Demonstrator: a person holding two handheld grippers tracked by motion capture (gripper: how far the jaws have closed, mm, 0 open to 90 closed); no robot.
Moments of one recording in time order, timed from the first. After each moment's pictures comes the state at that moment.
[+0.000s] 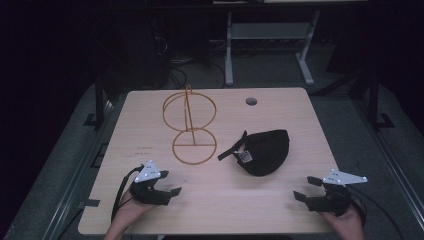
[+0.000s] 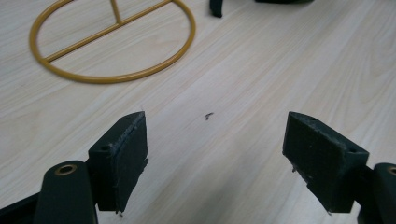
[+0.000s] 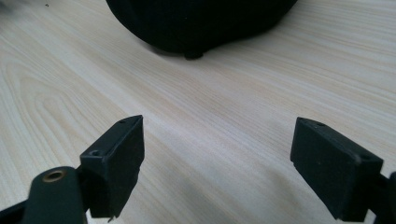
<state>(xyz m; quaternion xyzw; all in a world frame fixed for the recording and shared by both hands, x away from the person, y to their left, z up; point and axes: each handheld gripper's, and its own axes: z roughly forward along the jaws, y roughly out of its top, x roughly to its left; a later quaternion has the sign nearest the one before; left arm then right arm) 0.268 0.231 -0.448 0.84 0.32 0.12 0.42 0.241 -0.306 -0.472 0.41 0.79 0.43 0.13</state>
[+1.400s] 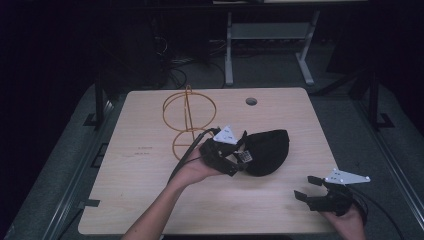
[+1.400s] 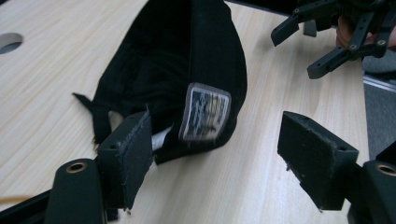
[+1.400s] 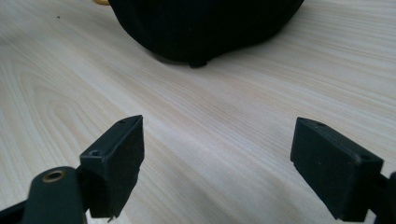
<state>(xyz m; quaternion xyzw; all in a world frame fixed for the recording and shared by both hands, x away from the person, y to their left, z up) 0.333 0.047 -0.367 0.89 0.17 0.05 0.41 0.240 -0.308 -0.469 0.41 0.78 0.45 0.12</state>
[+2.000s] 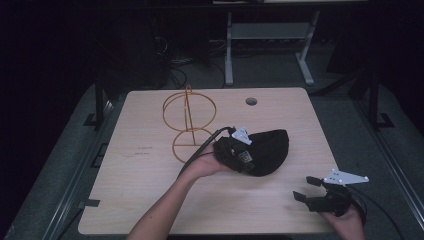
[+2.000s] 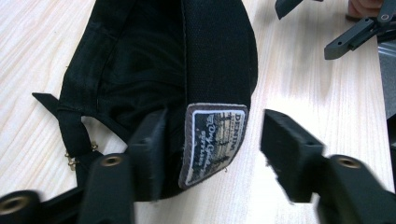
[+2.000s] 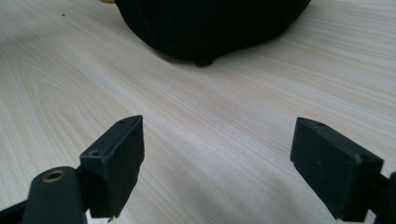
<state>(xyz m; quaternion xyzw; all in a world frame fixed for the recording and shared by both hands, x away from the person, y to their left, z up) 0.355 0.016 -0.385 0.92 0.13 0.02 0.36 0.240 -0.306 -0.469 0.41 0.79 0.45 0.11</state>
